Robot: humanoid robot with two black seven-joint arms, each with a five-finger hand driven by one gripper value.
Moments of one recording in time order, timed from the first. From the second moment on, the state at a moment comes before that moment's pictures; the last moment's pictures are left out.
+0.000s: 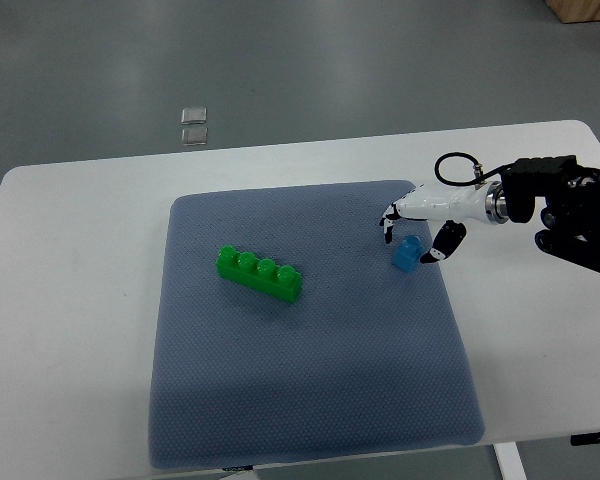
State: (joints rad) left arm 0.00 0.00 -0.10 -0.14 0.07 0.00 0.02; right arm 1.13 -0.48 -0.14 0.91 -1.48 0.05 0.40
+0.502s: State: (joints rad) left arm 0.00 0.00 -0.10 -0.14 0.07 0.00 0.02; right arm 1.13 -0.48 -0.14 0.92 -1.48 0.06 0.40
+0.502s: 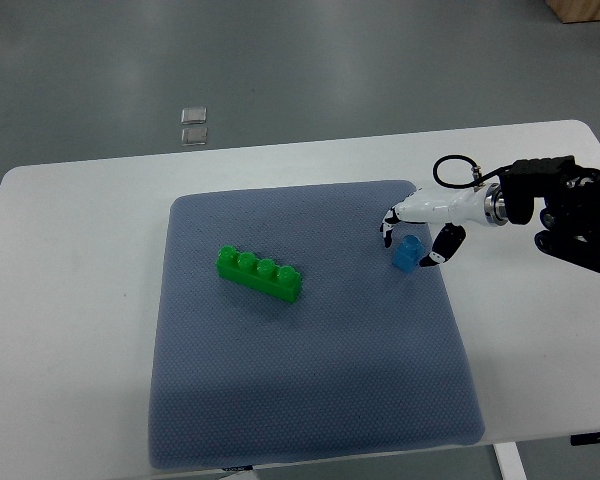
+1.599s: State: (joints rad) left arm 0.00 0.00 -0.10 -0.14 0.07 0.00 0.02; right arm 1.13 -0.49 -0.14 0.92 -1.50 0.07 0.40
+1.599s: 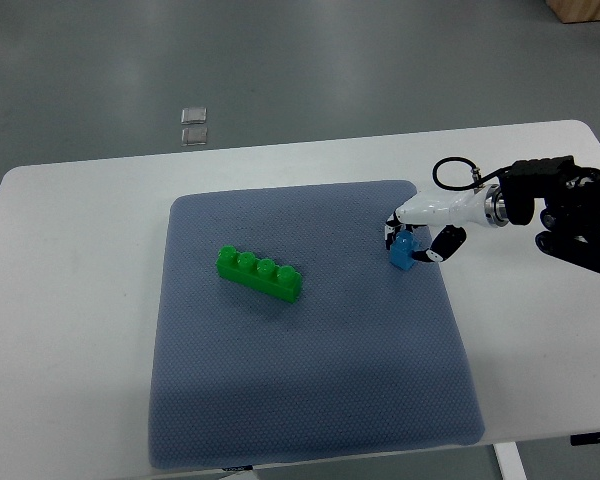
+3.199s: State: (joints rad) left arm 0.00 0.00 -0.10 -0.14 0.07 0.00 0.02; right arm 1.25 -0.20 -0.06 0.94 -1.51 0.03 0.42
